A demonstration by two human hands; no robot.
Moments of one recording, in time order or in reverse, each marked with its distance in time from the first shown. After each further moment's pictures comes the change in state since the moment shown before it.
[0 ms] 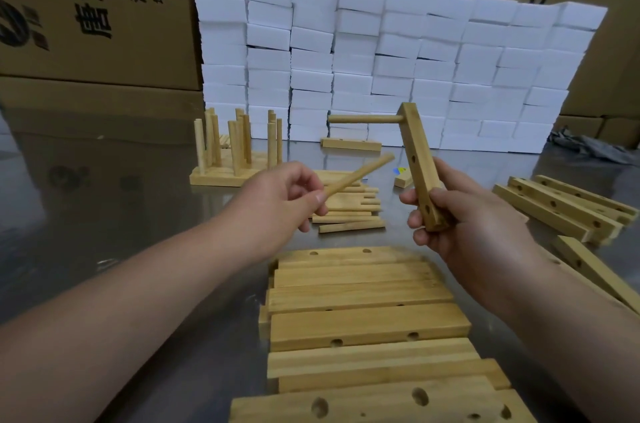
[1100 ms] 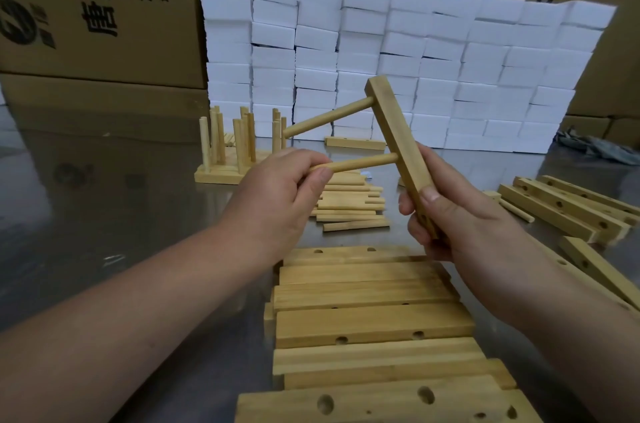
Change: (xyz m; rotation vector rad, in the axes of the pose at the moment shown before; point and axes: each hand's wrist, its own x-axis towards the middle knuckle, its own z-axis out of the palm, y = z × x) left_hand -0.011 0.011 -0.001 0.259 0.220 0.389; right_hand -0.021 -0.007 -0.001 -0.461 -0.273 -0.214
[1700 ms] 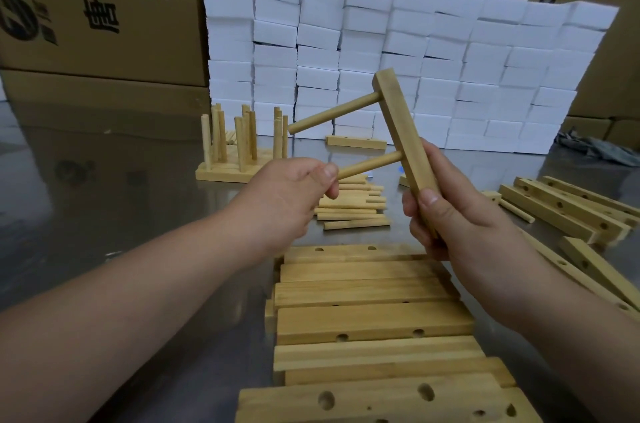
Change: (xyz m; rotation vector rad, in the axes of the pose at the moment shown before) left_hand 0.004 0.010 -0.003 -0.420 -0.223 -0.424; right_hand 0.000 0.003 0.001 -0.089 0.006 -0.047
